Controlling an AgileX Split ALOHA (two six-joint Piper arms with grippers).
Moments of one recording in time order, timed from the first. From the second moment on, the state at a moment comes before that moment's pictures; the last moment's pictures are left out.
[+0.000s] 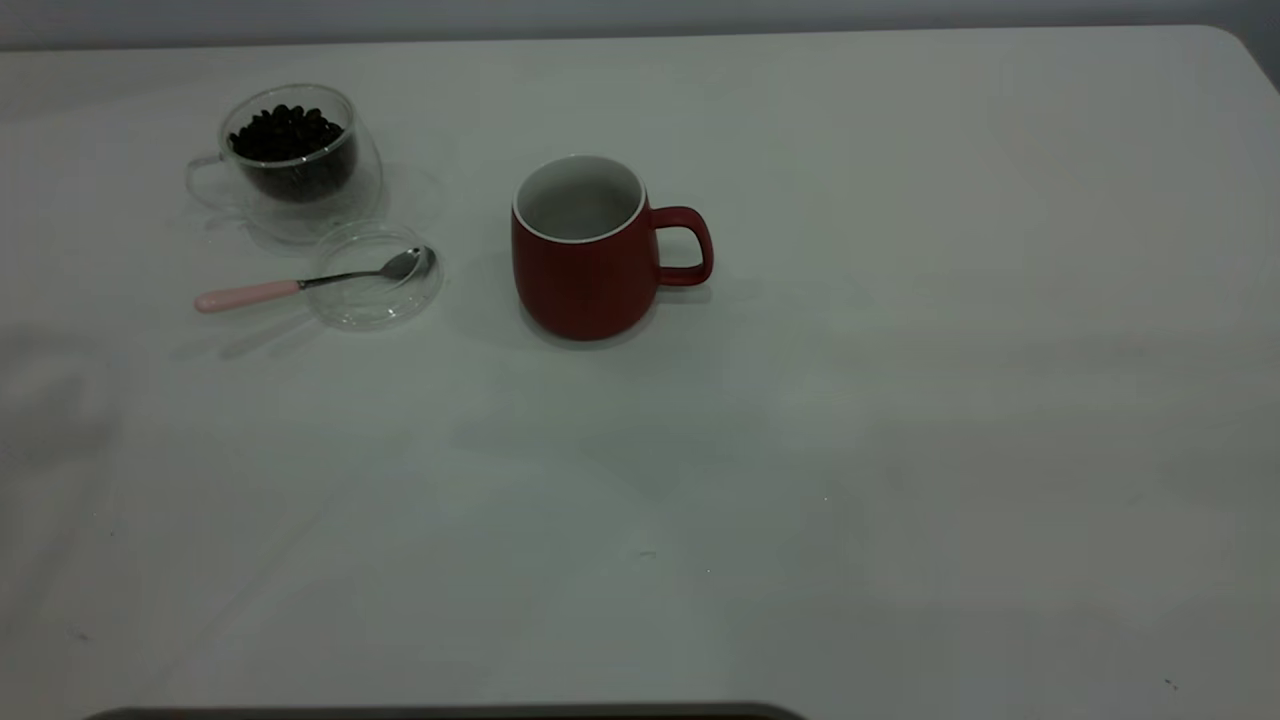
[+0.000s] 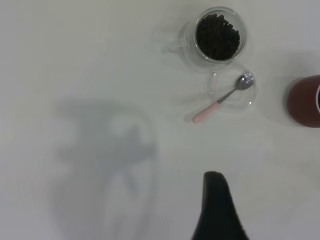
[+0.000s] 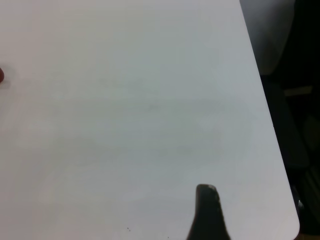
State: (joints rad) left arm 0.16 1.35 -1.47 -0.19 1.17 0.06; right arm -0.08 0.03 -0.47 0.01 1.13 -0.04
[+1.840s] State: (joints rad) left arm -0.02 0.05 -0.49 -0.01 1.14 0.00; right arm -0.08 0.03 -0.47 0.01 1.13 -0.04
